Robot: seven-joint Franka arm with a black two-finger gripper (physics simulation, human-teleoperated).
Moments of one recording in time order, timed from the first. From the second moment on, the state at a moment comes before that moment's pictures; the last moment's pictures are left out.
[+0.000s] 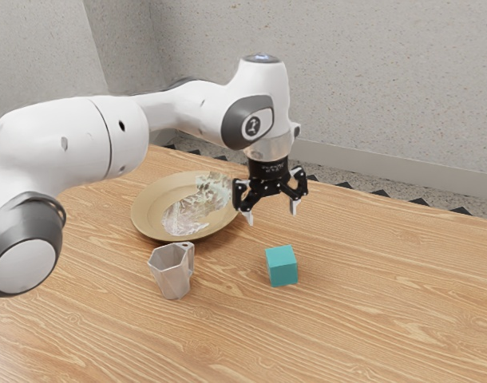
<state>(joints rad) -0.53 0.52 0.29 -1.38 -0.17 1.83 -1.02</state>
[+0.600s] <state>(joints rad) -0.50 0.64 0.23 -1.37 -0.17 1.93 -1.14</state>
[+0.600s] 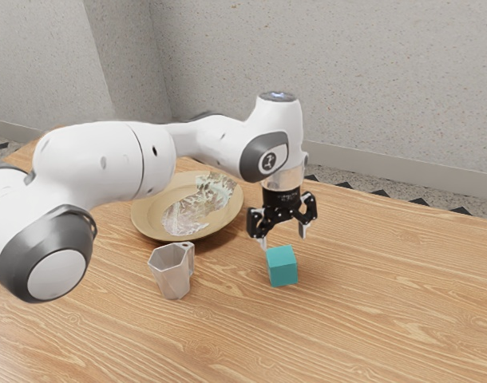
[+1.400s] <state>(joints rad) -0.41 0.73 0.15 -1.35 -0.14 2.02 -1.03</state>
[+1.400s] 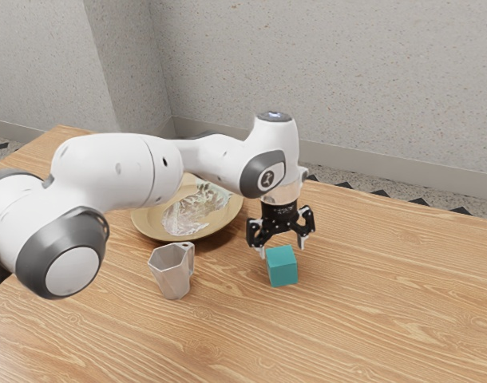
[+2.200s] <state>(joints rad) -0.40 0.75 0.13 -1.38 -0.14 2.05 -0.96</state>
